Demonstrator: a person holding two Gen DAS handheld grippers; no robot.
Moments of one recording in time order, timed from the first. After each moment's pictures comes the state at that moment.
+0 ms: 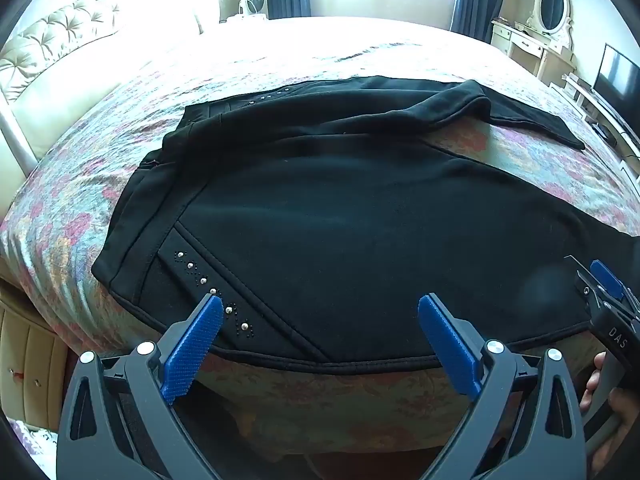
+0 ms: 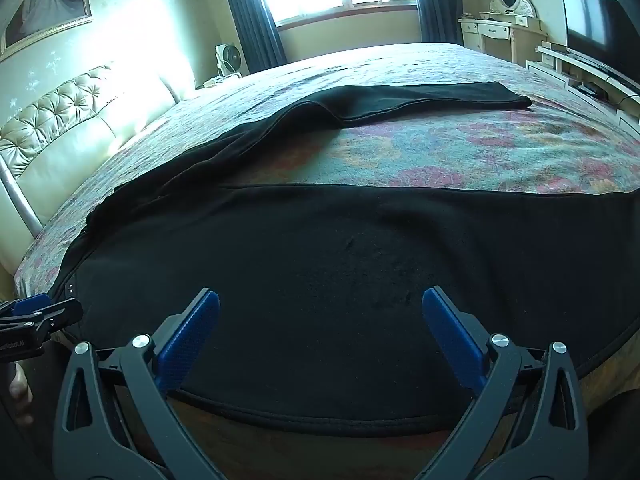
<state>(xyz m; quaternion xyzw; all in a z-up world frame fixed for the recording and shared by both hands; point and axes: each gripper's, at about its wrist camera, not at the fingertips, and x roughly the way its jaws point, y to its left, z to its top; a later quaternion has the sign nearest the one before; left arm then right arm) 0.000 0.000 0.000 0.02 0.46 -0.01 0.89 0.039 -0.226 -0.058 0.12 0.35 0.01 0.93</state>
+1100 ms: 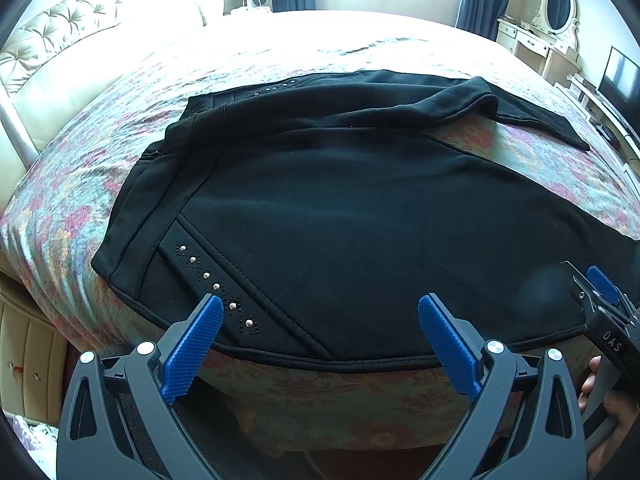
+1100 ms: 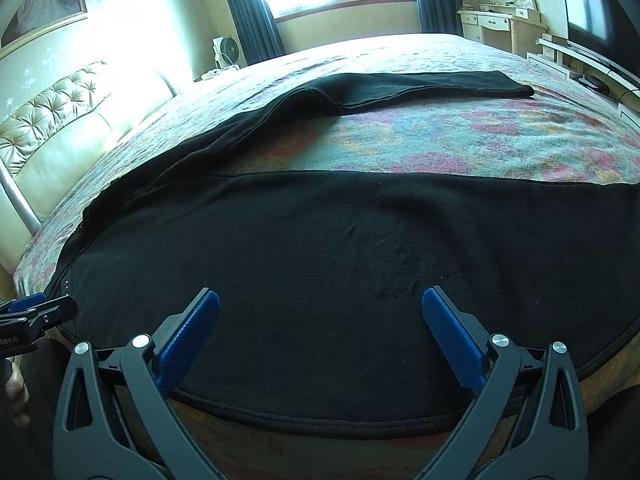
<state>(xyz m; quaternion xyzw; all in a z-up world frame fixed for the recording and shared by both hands) 0.000 0.002 -0.004 0.02 0.46 0.00 0.89 0.044 -0.224 -0.066 0.12 0.36 0.01 0.92</state>
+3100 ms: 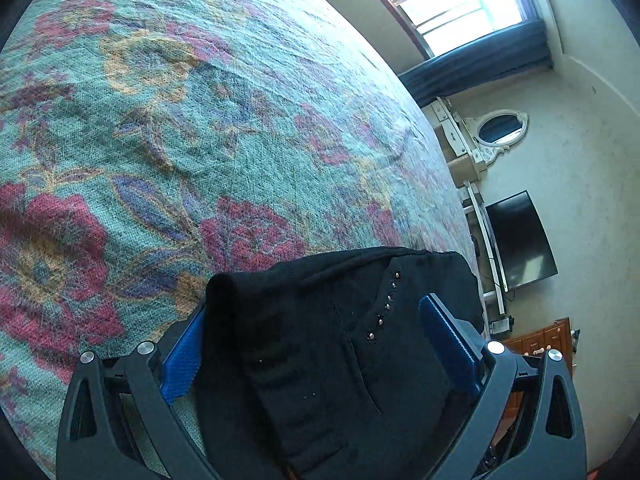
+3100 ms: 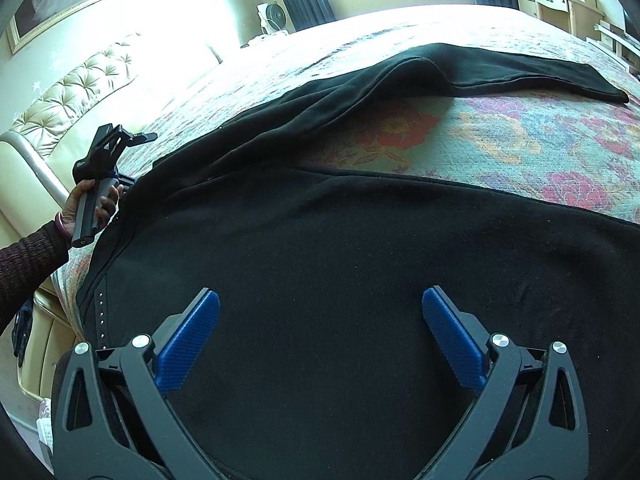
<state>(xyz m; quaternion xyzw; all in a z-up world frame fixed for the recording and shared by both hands) 0.319 0.239 -0.047 -0.31 0.46 -0.26 0.79 0.118 -0.162 -0.067 0.13 0.42 0.11 0.89</state>
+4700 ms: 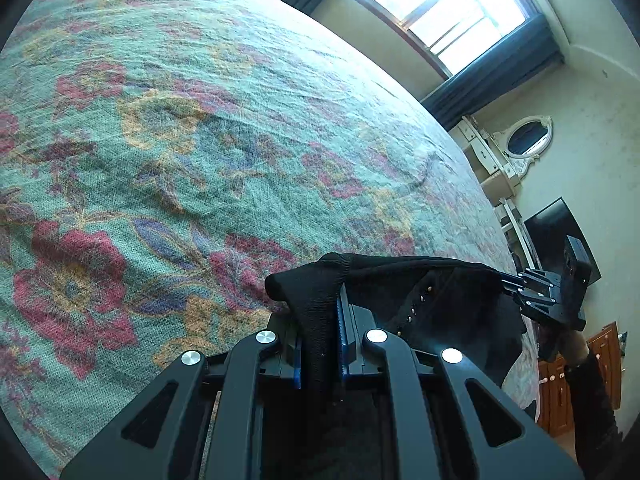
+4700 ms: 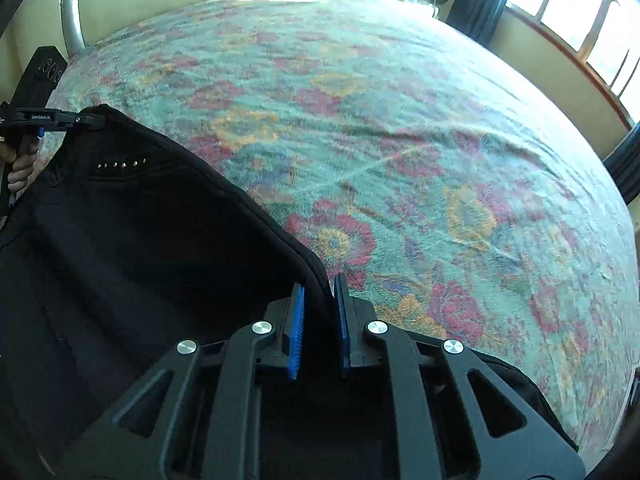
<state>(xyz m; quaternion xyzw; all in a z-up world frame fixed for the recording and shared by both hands) 0.318 0.225 -0.035 -0.27 0.42 -0.18 0.85 0.404 -0.111 -0.003 -0.23 0.43 0.25 0.83</state>
